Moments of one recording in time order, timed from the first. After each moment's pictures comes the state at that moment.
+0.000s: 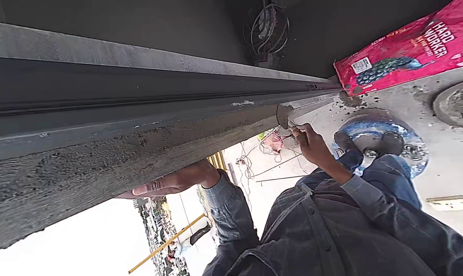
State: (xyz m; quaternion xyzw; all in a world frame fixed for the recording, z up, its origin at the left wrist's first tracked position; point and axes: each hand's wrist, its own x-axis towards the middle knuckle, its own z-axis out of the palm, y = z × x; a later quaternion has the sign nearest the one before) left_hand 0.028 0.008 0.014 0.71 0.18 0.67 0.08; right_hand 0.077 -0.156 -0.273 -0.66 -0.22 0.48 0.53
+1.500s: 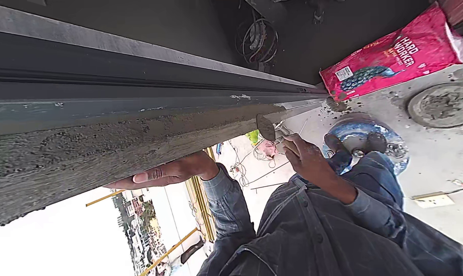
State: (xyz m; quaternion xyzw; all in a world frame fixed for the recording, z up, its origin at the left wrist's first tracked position) left_hand 0.020 0.020 0.017 0.72 0.16 0.67 0.05; right_hand 0.066 -0.192 -0.201 -0.69 -0.31 0.37 0.53
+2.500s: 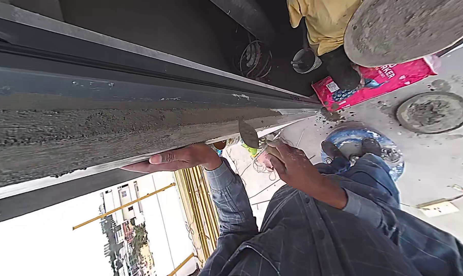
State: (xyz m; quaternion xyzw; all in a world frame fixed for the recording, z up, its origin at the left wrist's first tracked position) left_hand 0.029 0.008 0.021 0.71 0.19 0.68 0.01; right_hand 0.054 -0.196 -0.133 -0.67 -0.35 0.32 0.56
